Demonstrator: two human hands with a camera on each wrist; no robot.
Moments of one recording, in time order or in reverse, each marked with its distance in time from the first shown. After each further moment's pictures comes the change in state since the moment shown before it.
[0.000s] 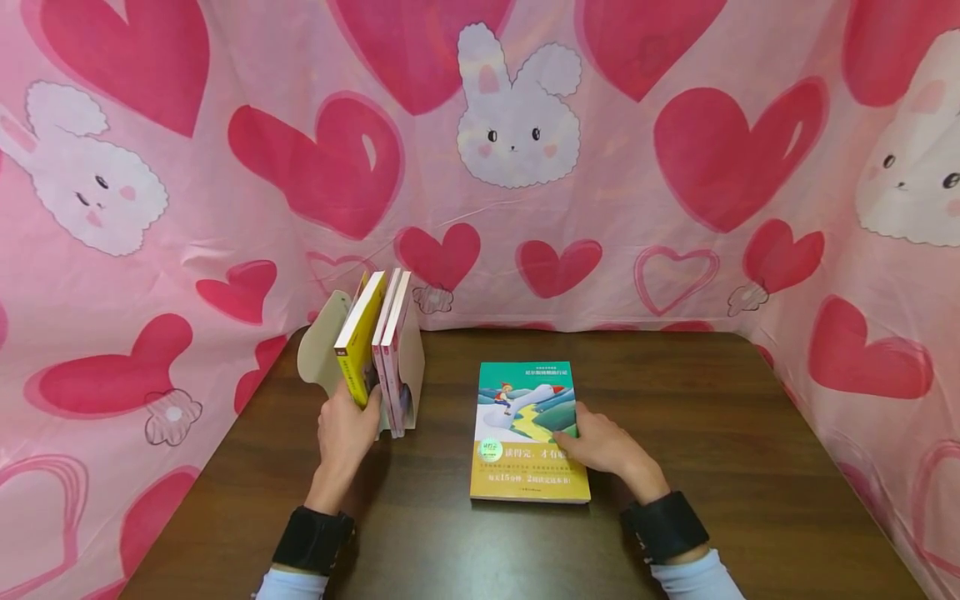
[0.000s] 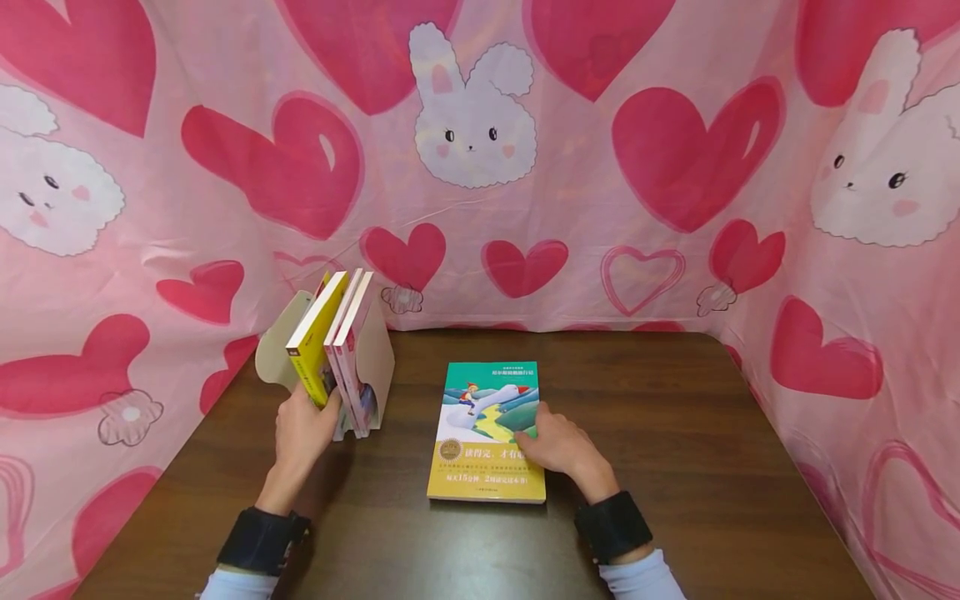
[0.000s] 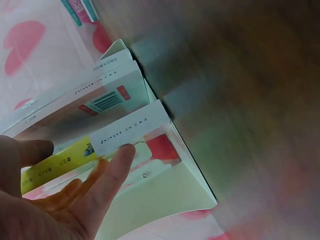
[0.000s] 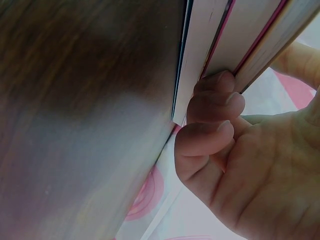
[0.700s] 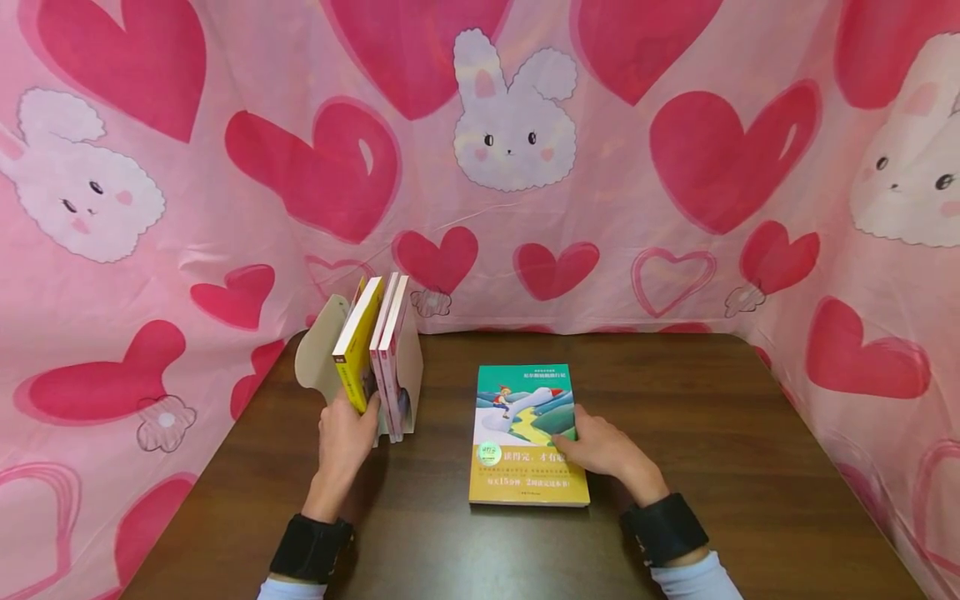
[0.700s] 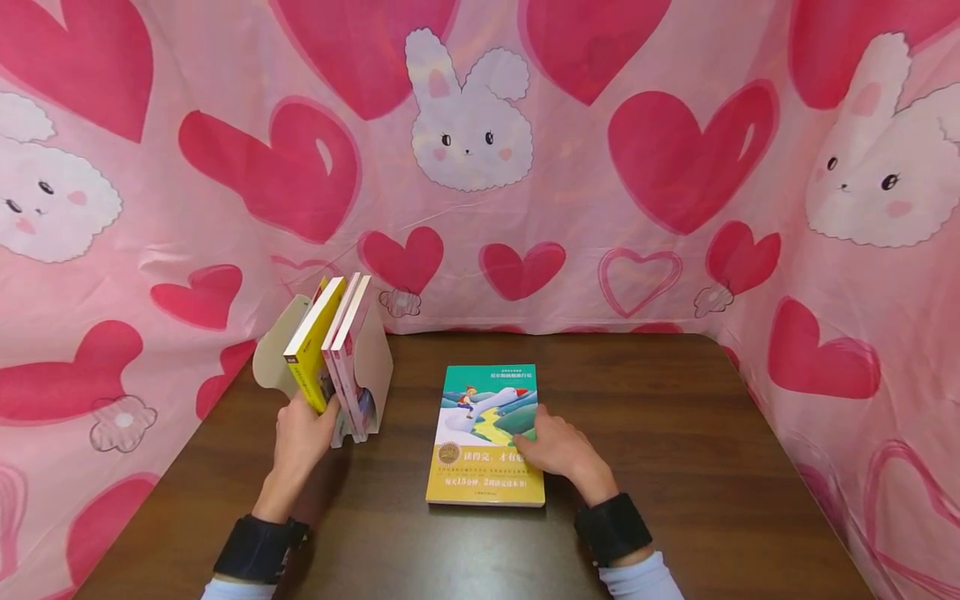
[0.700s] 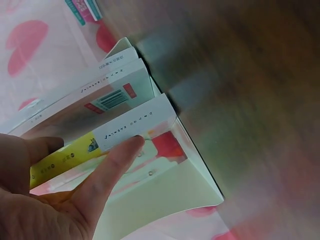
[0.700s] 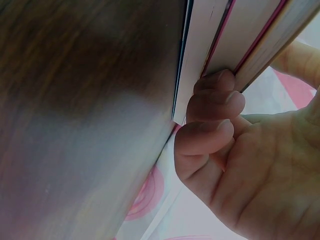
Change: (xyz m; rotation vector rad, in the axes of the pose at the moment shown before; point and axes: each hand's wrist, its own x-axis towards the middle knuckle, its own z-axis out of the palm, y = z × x) left_hand -0.001 0.003 -0.002 -0.020 -0.061 -0.007; right_hand -0.001 0.003 0.001 0.030 0.004 0.005
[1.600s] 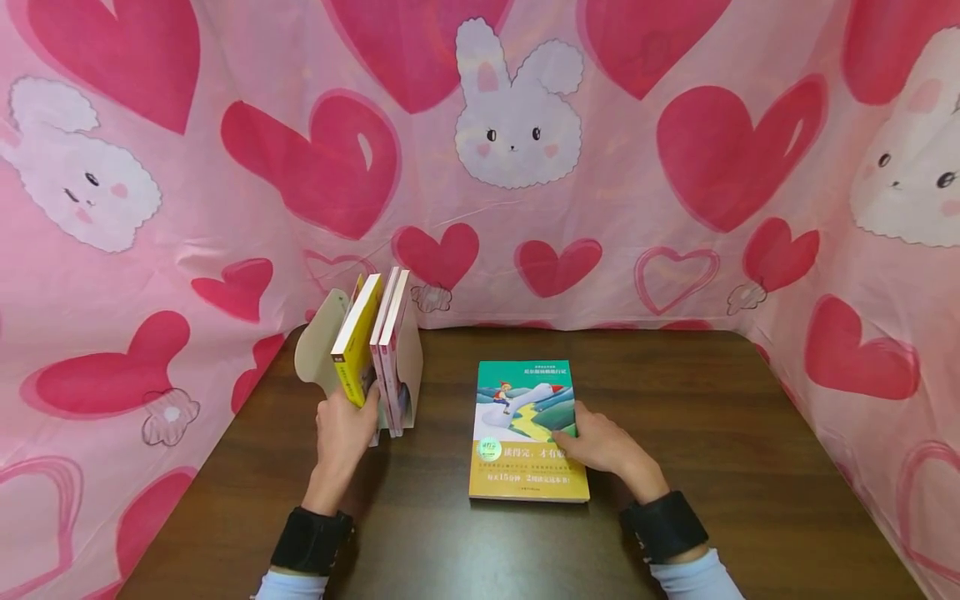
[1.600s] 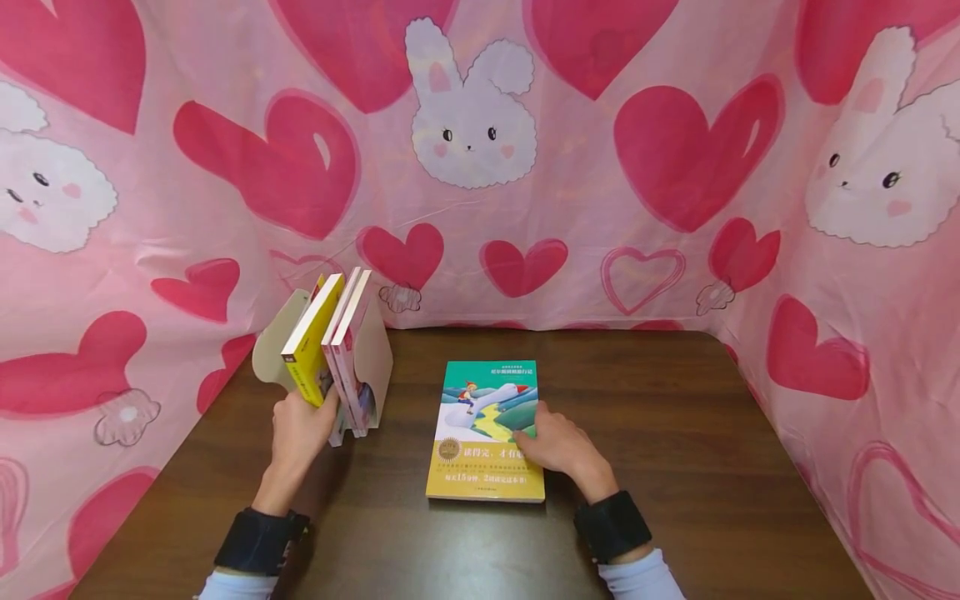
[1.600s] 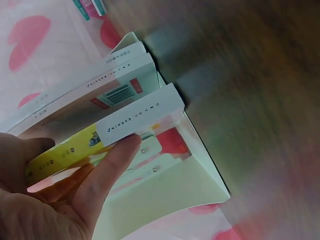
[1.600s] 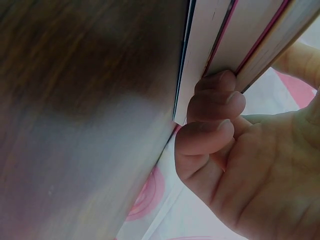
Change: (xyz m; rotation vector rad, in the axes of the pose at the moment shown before) left_hand -0.001 0.007 -0.005 -0.016 0.033 0.008; right_hand 0.003 -0.002 -0.004 -0.007 -0.023 -0.001
